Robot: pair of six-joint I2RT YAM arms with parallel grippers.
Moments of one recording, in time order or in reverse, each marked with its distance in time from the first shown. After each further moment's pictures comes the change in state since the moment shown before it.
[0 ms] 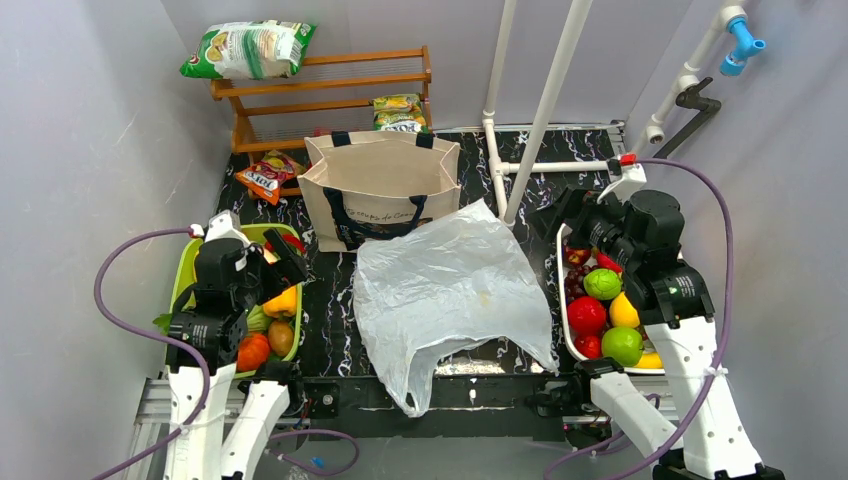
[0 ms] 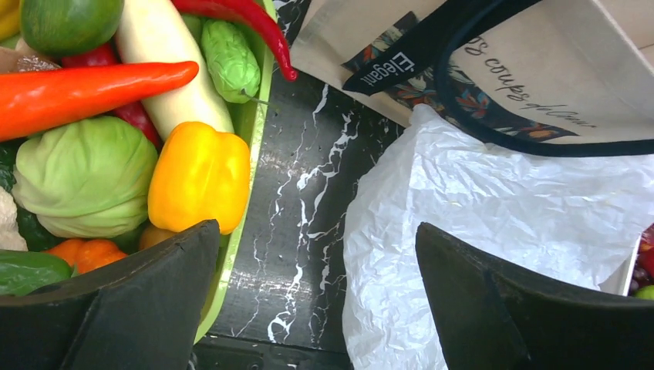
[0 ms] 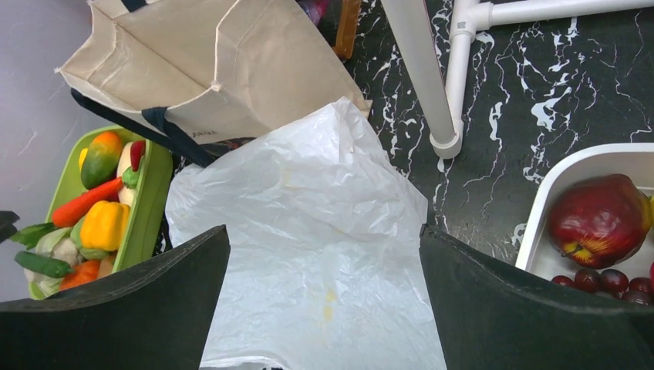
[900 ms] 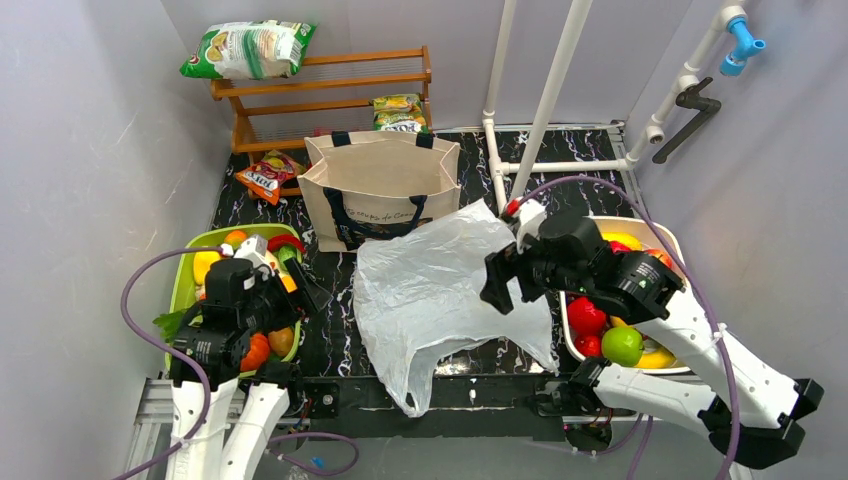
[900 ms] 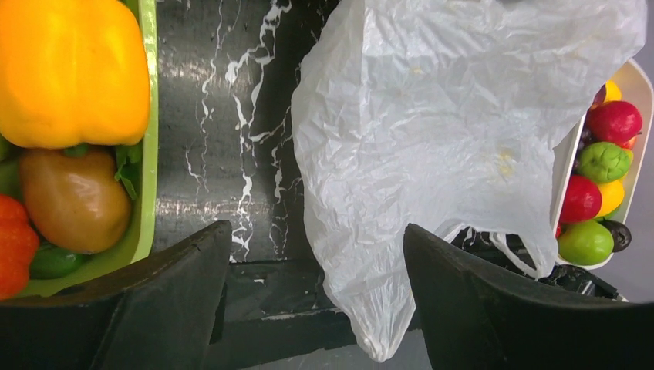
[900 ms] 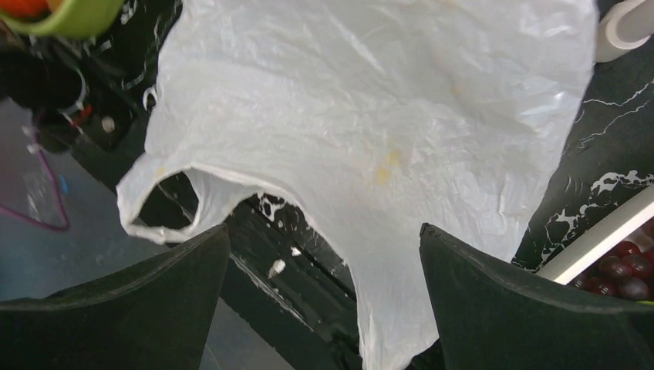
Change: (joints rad) left arm -0.042 -0.078 -0.058 -0.112 0.280 -0.033; right arm 0.589 0.123 0.117 -0.341 0.182 -0.136
